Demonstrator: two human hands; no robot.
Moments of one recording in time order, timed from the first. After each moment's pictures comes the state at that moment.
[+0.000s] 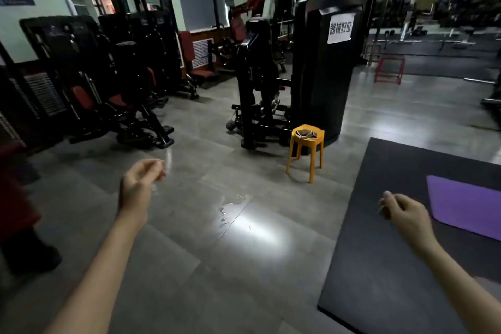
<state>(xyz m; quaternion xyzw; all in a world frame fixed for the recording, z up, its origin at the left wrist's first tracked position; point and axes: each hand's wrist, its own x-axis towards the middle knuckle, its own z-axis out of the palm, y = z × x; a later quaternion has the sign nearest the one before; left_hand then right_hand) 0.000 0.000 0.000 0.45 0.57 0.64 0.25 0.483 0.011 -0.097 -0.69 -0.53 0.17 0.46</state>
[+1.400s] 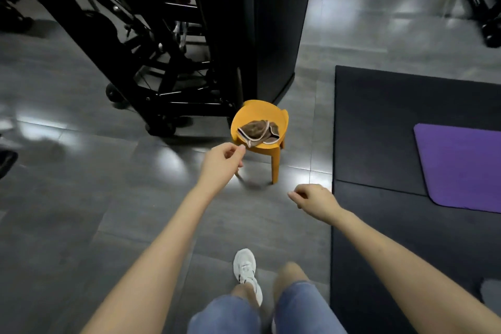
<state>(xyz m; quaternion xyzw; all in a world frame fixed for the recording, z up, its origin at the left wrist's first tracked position) 0.347 1.033 -0.196 0.63 0.59 0.20 0.46 0.553 0.933 -0.284 -0.75 -0.56 0.36 0.03</state>
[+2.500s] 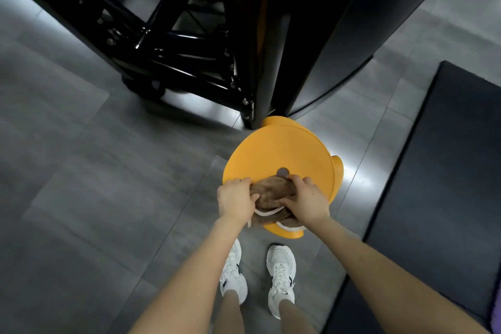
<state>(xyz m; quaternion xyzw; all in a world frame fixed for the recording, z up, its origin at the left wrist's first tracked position) 0.467 1.340 -0.590 0.64 0.70 -0.10 0.30 0.633 1.327 -0.599 -0.70 -0.61 0.36 -0.07</state>
